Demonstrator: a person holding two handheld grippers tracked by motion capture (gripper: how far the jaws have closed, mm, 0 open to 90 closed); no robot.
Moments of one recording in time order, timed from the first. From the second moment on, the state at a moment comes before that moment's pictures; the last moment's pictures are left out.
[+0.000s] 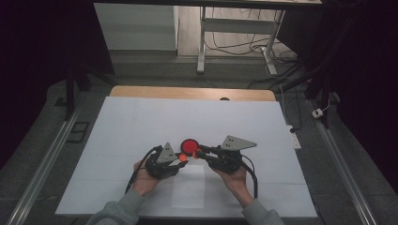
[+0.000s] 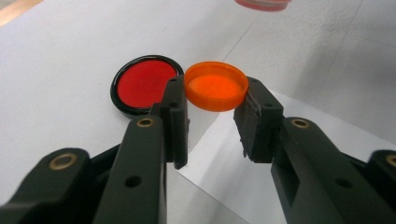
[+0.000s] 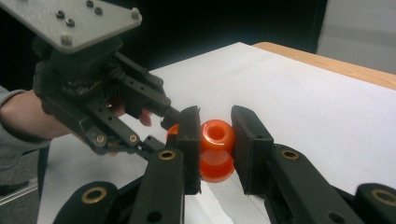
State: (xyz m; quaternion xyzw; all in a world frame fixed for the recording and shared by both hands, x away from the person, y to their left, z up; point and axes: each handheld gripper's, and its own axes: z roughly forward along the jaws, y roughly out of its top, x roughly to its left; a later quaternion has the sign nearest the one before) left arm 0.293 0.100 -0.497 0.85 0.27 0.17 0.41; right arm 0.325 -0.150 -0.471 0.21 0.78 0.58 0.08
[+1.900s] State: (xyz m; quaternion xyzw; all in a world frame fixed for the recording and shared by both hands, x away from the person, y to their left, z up) left arm 0.231 0.221 -0.502 0.80 0.36 0.17 0.44; right arm 0.330 -0.164 -0.467 0.22 0.77 0.59 0.09
